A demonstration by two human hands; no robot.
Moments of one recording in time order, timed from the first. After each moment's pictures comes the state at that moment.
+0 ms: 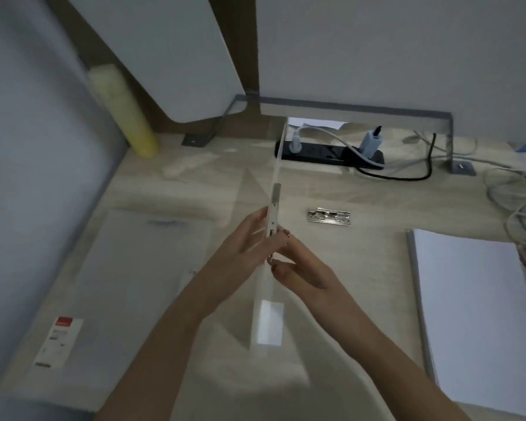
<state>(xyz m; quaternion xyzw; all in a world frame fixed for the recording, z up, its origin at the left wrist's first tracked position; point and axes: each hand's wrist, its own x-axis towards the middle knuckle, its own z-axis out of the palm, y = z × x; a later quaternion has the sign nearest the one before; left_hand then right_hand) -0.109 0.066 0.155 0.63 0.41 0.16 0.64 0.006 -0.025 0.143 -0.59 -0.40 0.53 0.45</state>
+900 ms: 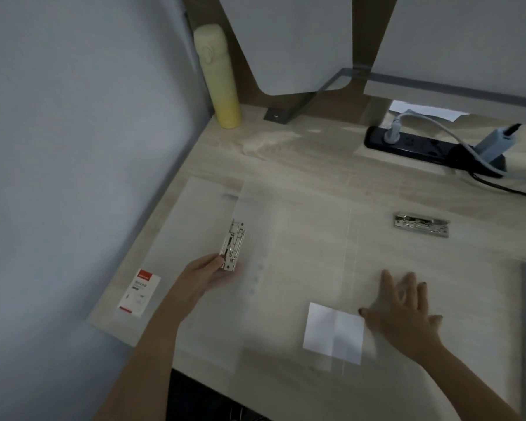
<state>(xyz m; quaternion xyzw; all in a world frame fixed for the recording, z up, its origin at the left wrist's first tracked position) -0.284 0.106 0.012 0.36 0.59 0.26 0.67 0.037 -0.022 -0.014 -0.83 -0.45 0.32 -0.10</state>
